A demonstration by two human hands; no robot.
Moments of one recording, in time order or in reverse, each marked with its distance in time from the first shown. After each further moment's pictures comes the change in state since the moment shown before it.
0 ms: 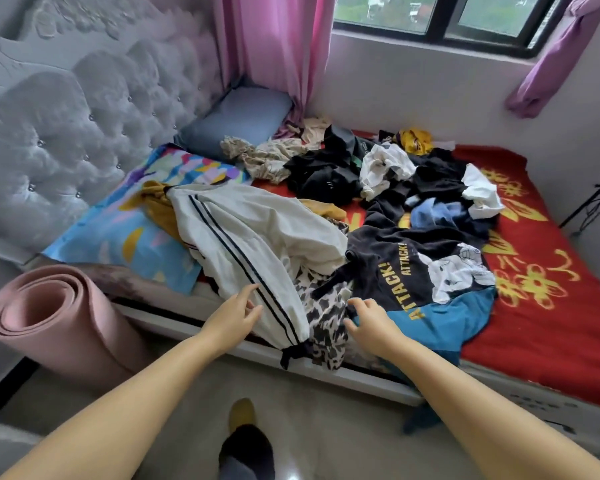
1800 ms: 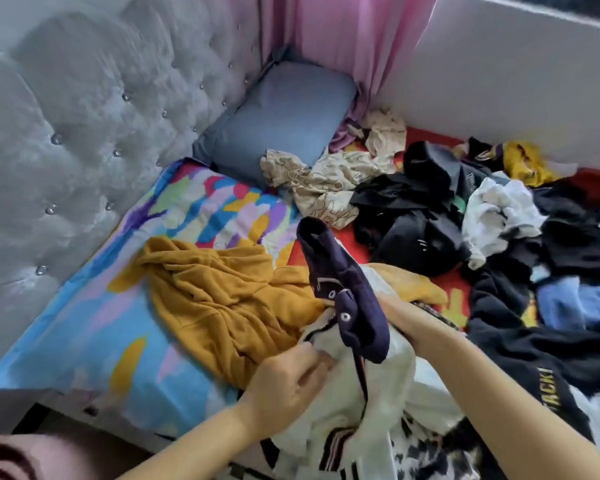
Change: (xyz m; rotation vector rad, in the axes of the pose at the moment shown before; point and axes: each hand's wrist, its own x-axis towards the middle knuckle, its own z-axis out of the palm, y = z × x) left_hand 0.352 -0.124 -0.148 -0.256 0.042 0.427; right_hand 0.439 -0.259 -0.101 0.950 -0.301 -0.249
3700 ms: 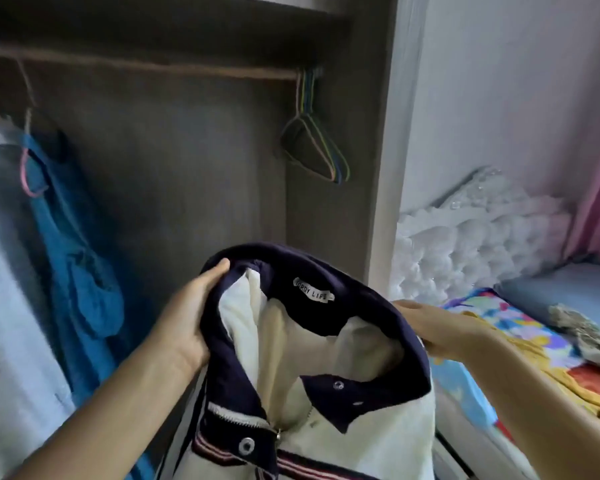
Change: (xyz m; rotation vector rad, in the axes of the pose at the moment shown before) left_hand -0.761 0.538 -0.099 -0.798 1.395 -0.258; right_hand -0.582 -0.121 0.459 -0.624 -0.832 -0.560
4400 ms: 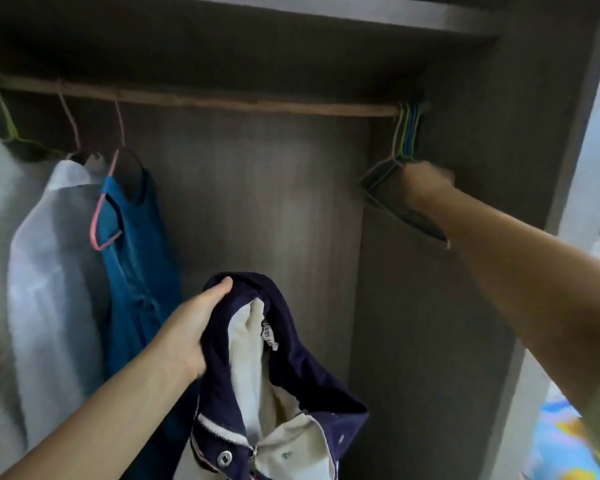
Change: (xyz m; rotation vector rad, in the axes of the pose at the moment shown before) left_hand 0.135 0.082 -0.107 0.041 0.203 0.088; right_hand 0.302 -0.187 -0.123 -1.110 0.824 0.010
